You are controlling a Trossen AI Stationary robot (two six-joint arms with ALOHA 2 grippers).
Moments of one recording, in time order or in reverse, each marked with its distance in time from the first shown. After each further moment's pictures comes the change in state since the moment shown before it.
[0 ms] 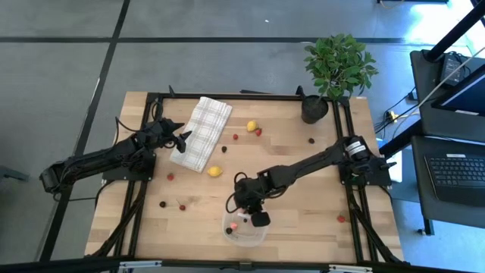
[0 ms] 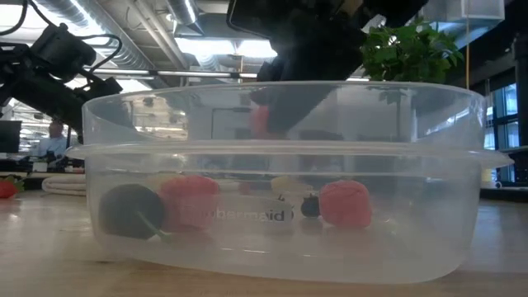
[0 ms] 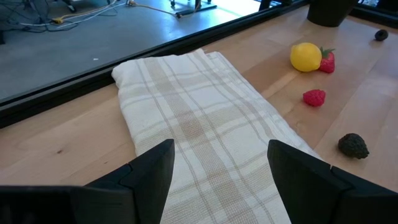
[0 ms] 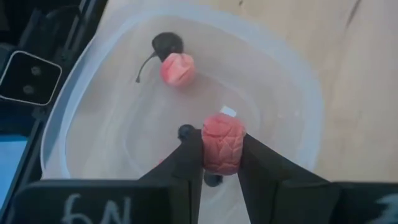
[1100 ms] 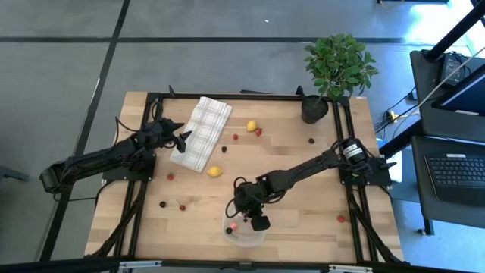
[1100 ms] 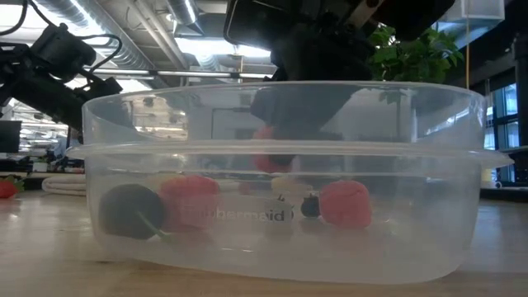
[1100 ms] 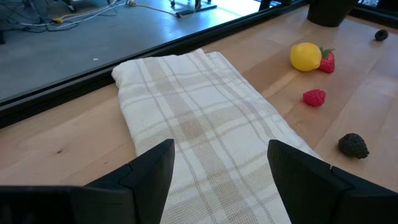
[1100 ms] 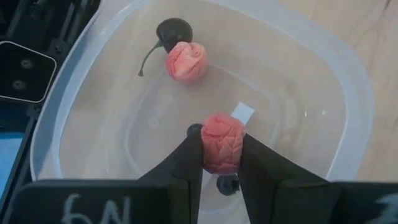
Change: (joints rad) left arm 0.000 0.000 0.000 0.000 0.000 0.000; right arm 0.021 0.036 0.000 0.022 0.000 0.028
